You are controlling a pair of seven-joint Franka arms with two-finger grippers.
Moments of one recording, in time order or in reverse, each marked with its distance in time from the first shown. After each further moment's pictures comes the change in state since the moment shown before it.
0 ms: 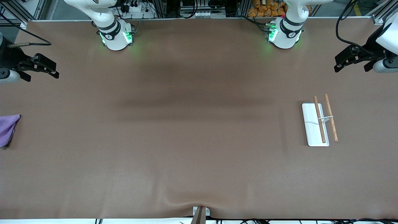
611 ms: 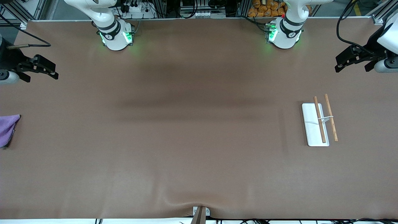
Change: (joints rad) left arm 0.004 0.000 0.004 0.000 0.000 0.000 0.001; right arm -0.008 0.007 -0.008 -0.008 -0.001 0.002 0.000
